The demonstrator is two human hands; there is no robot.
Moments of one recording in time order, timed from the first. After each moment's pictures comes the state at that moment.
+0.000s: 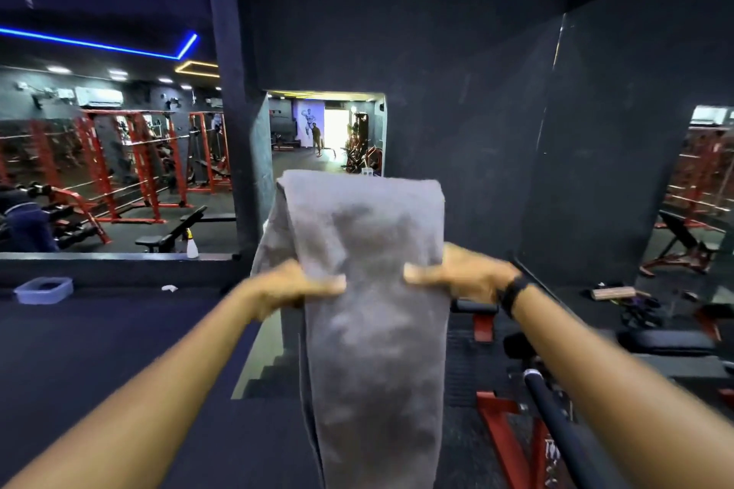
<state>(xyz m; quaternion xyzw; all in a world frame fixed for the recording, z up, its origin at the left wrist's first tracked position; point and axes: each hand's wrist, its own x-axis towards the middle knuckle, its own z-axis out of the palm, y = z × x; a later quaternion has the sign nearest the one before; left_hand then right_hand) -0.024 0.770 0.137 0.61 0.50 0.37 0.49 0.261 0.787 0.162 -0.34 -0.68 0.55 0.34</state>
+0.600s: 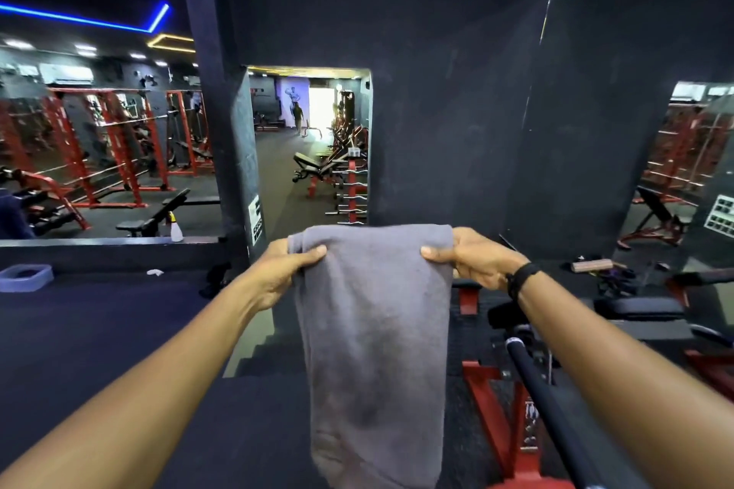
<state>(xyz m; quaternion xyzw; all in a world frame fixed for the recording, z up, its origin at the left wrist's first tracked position) -0.008 0.793 0.103 0.53 0.48 0.47 0.52 0.298 0.800 0.134 -0.46 -0.61 0.54 0.35</state>
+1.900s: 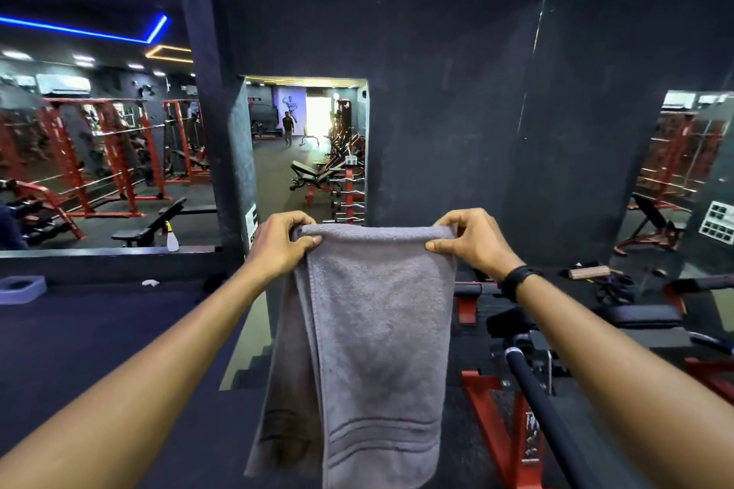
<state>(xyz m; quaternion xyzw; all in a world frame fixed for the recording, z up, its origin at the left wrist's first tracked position) -0.002 0.792 0.148 0.69 0.57 0.45 0.09 0.303 0.802 0.157 -0.55 -0.71 0.14 0.42</state>
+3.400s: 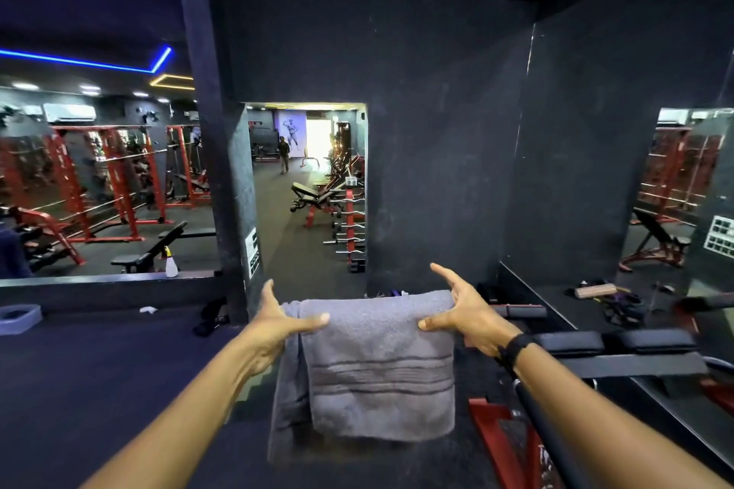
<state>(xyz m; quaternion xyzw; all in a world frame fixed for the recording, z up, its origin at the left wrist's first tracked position) -0.013 0.803 0.080 0.47 0.54 0.48 0.51 0.299 0.817 0.086 -0.46 -0.63 0.44 0.45</state>
